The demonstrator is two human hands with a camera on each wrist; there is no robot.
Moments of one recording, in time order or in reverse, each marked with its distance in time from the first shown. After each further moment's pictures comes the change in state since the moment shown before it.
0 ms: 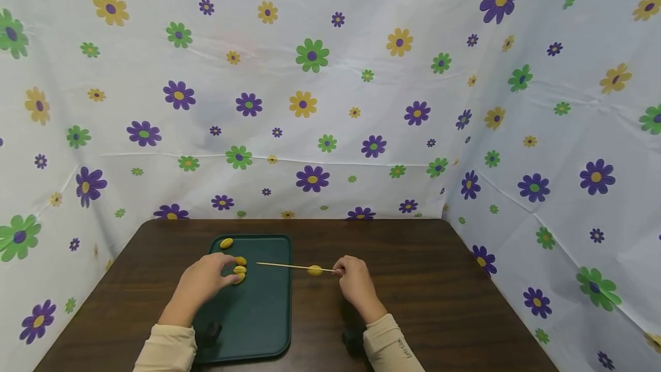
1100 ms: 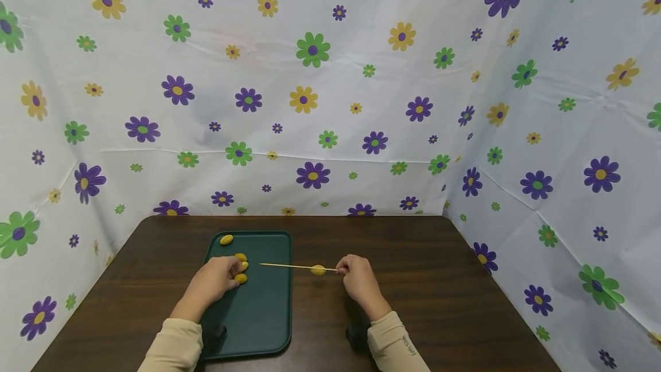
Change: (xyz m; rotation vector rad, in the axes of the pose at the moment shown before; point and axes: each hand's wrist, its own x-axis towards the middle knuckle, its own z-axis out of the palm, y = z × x) left_hand 0.007 -0.003 0.024 -0.080 -0.061 -0.027; right_hand -0.001 0.009 -0.006 0.020 -0.079 0.007
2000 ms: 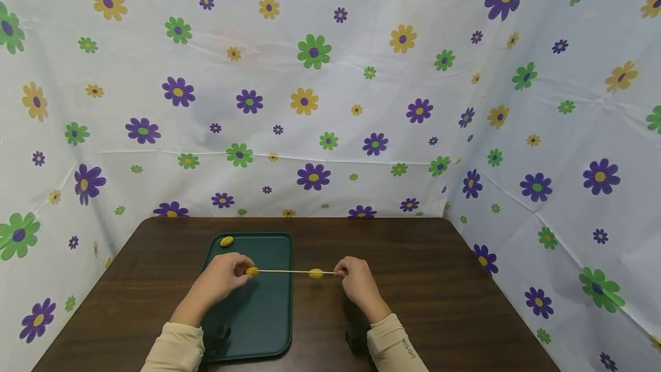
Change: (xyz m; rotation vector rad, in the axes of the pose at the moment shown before) left_hand 0.003 0.017 -0.006 -0.143 0.043 0.127; right_hand 0.000 -0.002 0.002 0.017 0.016 -0.049
